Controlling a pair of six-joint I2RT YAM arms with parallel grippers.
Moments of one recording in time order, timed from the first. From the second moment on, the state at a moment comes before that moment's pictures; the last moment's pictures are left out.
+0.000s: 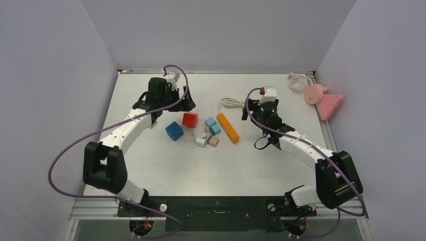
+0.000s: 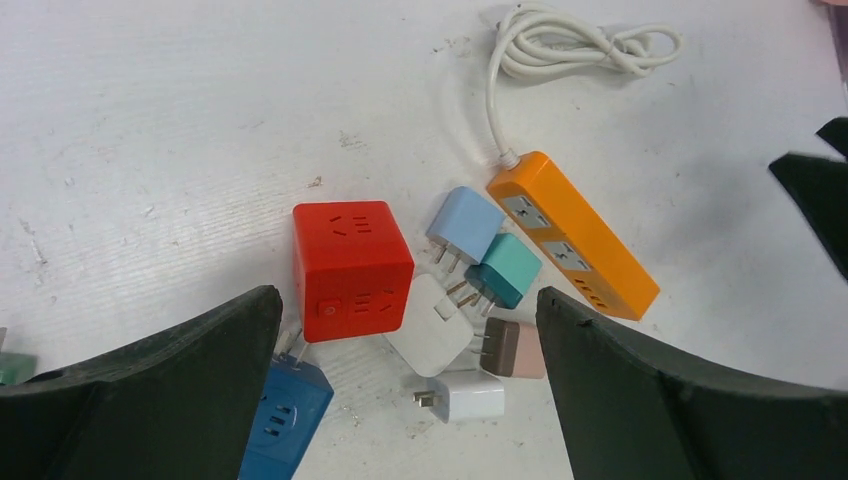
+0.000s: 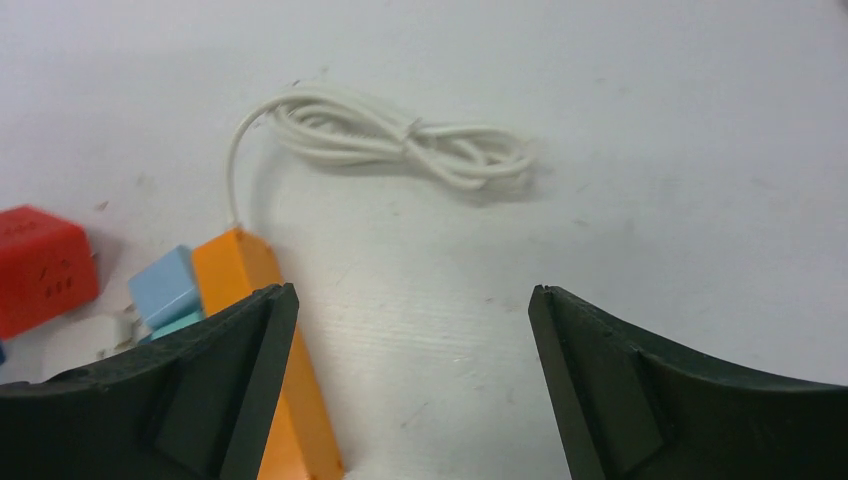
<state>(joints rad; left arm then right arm) -0.29 1.57 1.20 -0.26 0.24 -0.30 0.45 1.41 0.74 0.25 0.19 0.27</state>
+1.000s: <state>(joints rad) -0.19 1.41 1.12 -0.16 0.47 -0.46 -0.51 1.65 0.82 0.36 0.00 0.21</state>
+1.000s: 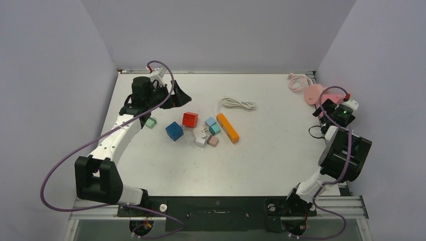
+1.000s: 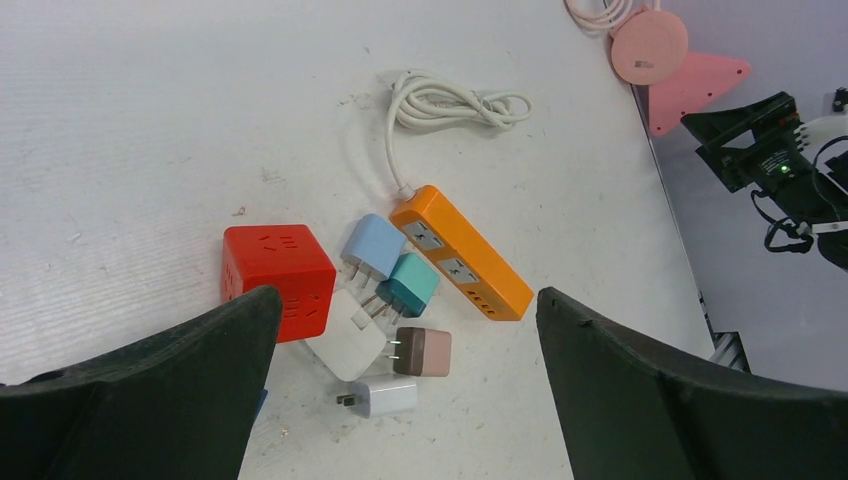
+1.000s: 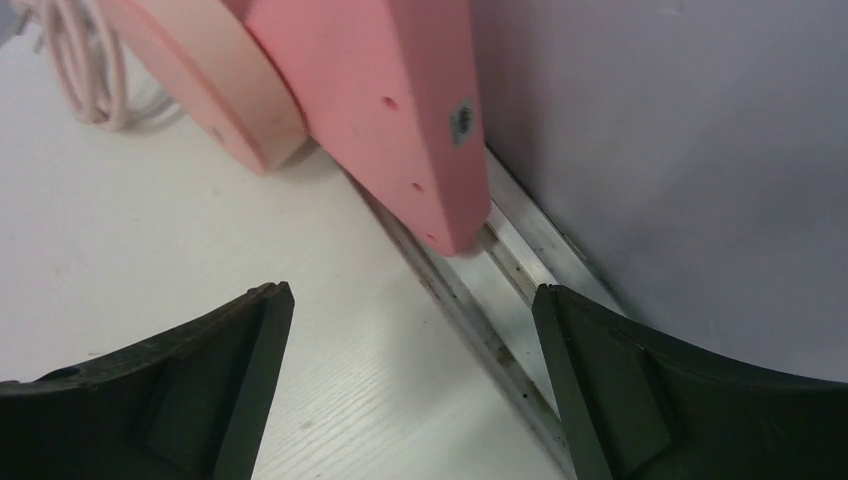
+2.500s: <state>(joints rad) -0.15 1.43 1.12 -0.14 0.53 -0.49 -0.47 1.96 1.14 0.37 -0.15 -0.04</state>
